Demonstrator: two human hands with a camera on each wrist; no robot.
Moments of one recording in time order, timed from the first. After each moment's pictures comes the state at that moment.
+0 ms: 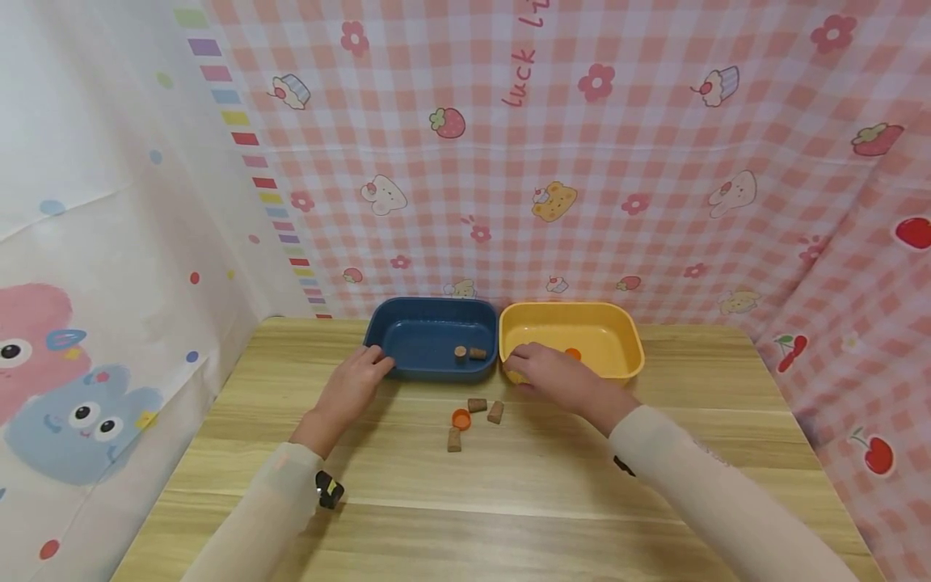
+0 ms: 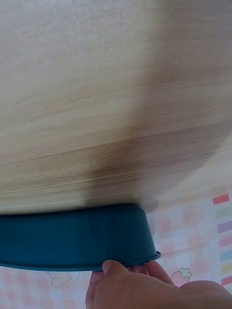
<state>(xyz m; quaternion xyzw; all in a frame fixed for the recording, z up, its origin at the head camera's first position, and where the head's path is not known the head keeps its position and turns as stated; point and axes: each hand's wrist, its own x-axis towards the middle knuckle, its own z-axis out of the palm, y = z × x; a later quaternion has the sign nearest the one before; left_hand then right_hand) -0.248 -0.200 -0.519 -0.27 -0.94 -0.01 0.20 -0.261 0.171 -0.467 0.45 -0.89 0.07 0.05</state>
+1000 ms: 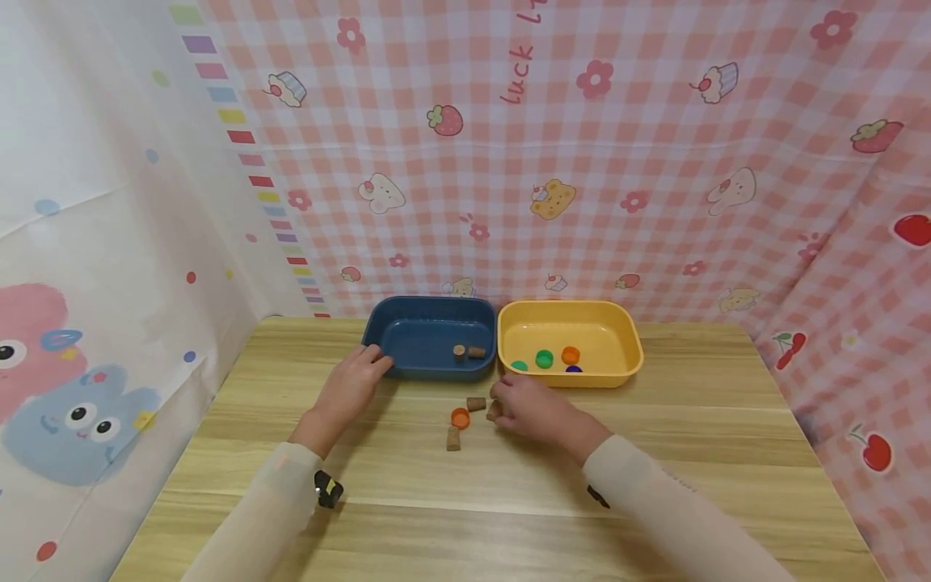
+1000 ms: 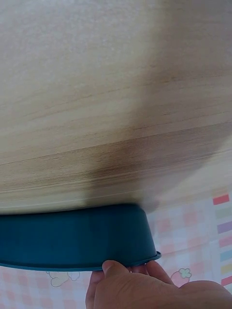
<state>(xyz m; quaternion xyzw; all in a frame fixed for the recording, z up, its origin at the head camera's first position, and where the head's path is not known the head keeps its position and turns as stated) -0.250 -0.199 -0.522 -0.28 -0.94 0.00 0.22 -0.237 0.144 -0.509 0.36 -0.92 0.15 -0.07</state>
